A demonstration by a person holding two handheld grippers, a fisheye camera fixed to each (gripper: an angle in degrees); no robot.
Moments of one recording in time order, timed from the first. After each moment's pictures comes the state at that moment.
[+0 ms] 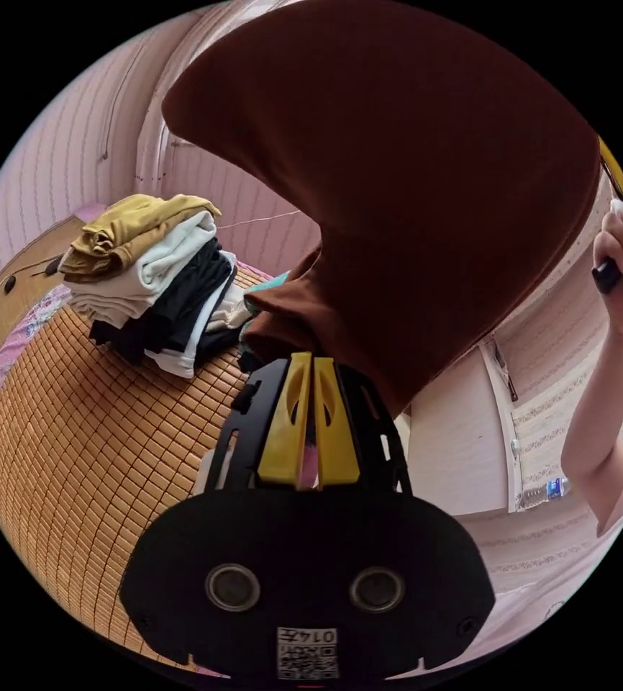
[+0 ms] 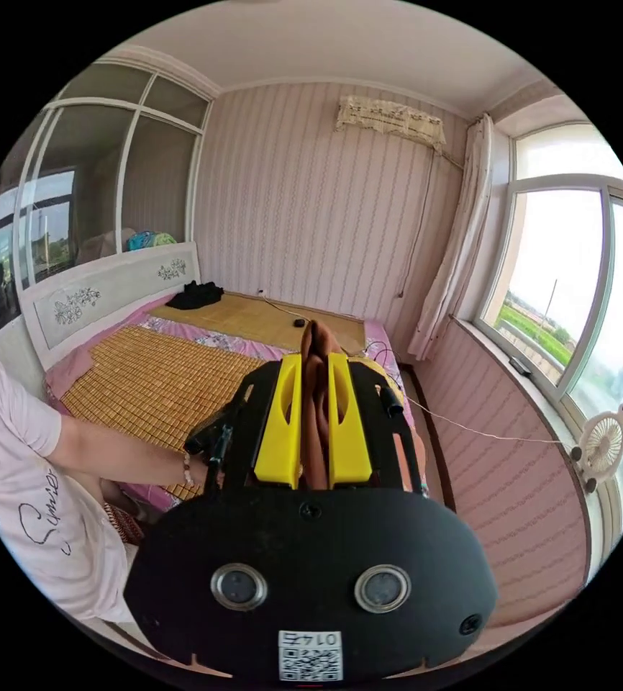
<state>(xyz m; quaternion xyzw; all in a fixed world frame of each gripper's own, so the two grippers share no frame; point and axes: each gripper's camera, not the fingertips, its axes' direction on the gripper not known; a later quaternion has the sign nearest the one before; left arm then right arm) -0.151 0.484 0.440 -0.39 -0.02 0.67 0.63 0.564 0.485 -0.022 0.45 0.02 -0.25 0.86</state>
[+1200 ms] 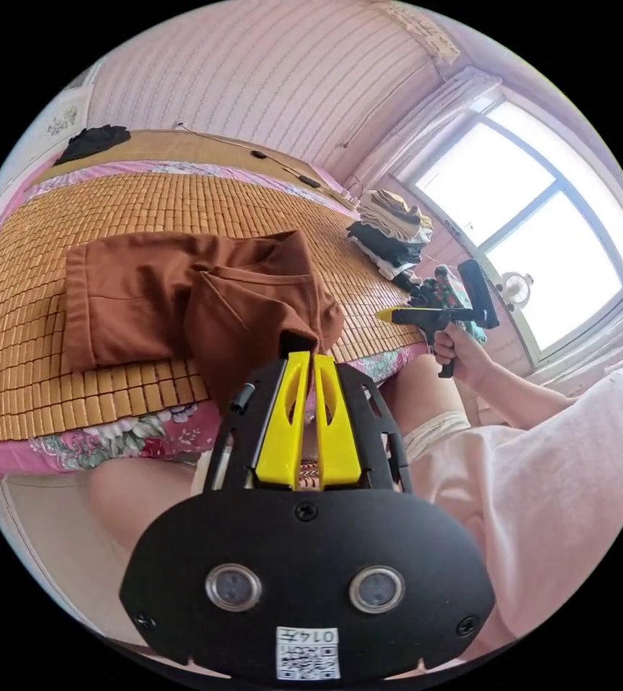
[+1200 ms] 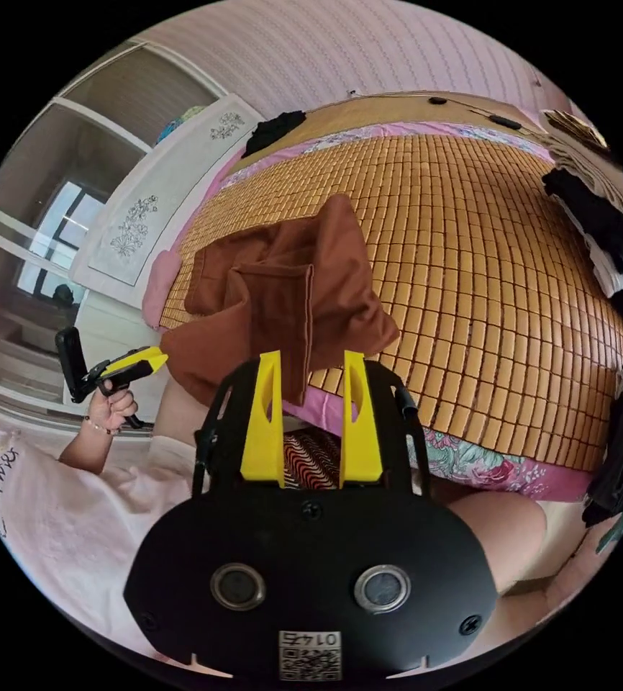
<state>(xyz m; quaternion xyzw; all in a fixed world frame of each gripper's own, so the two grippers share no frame) -0.509 0.147 0.009 -0.21 -0.18 0.48 0.83 0.316 0.280 0.401 0.03 -0.19 -0.23 0.95</state>
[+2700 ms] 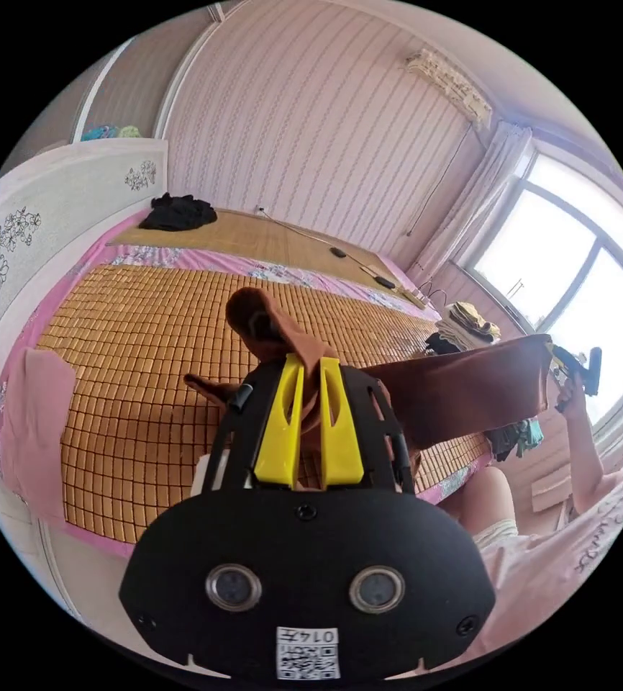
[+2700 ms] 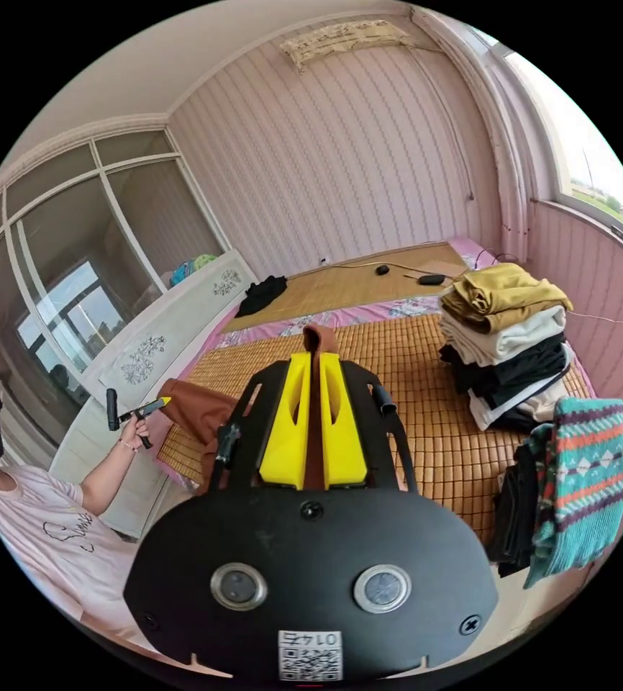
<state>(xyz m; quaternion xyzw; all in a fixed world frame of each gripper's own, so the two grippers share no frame) -0.535 -0.034 -0.011 -0.02 -0.20 0.50 0.84 0.356 0.199 0.170 0.34 -0.18 -0.12 0.92</state>
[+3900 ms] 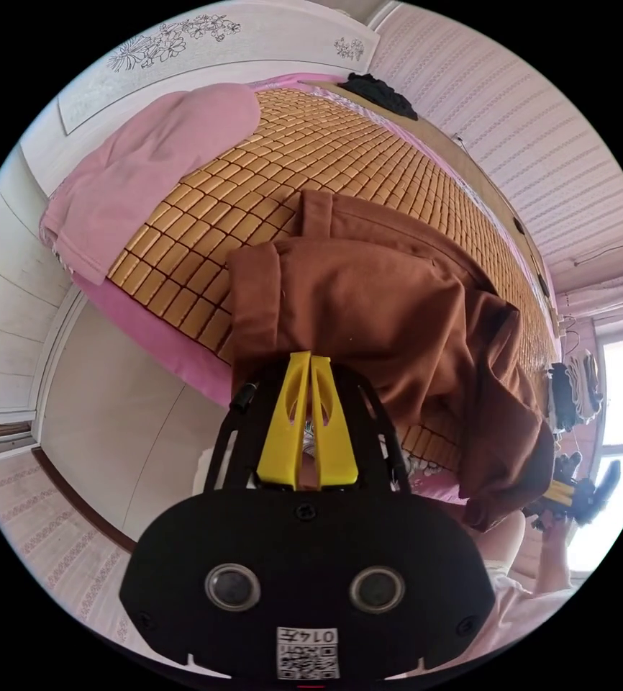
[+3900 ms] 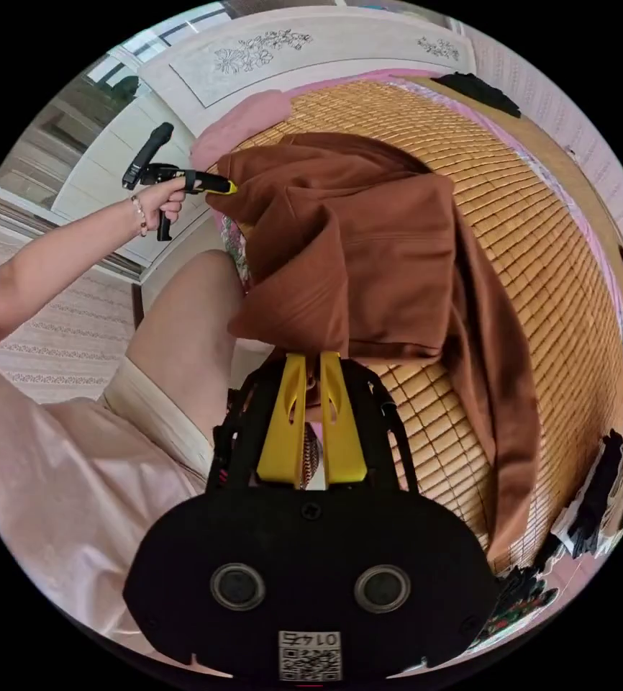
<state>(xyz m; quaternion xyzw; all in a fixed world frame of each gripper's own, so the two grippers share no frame) -0.806 -0.085 -0.034 -0.04 -0.41 0.21 0.89 -0.041 0.256 0.376 -0.04 -0.04 -0.51 0.86</state>
